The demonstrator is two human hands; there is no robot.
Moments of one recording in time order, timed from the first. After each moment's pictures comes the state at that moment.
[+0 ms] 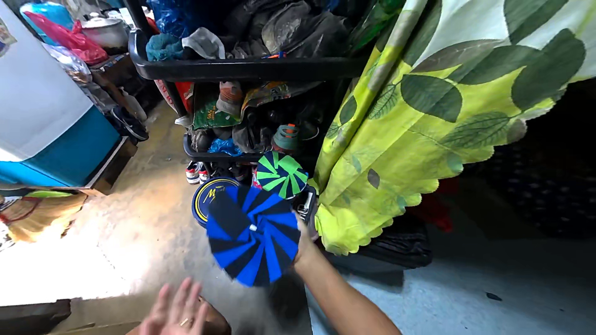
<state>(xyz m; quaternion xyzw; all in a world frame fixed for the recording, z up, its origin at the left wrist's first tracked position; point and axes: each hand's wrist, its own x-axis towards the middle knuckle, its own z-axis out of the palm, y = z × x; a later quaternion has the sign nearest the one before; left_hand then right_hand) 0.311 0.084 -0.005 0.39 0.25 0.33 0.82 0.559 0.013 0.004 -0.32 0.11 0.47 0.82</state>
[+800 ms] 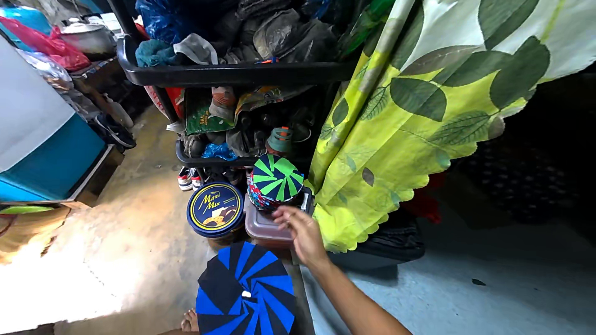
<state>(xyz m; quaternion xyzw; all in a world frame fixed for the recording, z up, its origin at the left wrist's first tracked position) 0.366 0.048 -0.039 0.07 0.33 0.31 0.89 0.582 0.011 -0.053 -0.60 -0.13 0.24 0.75</state>
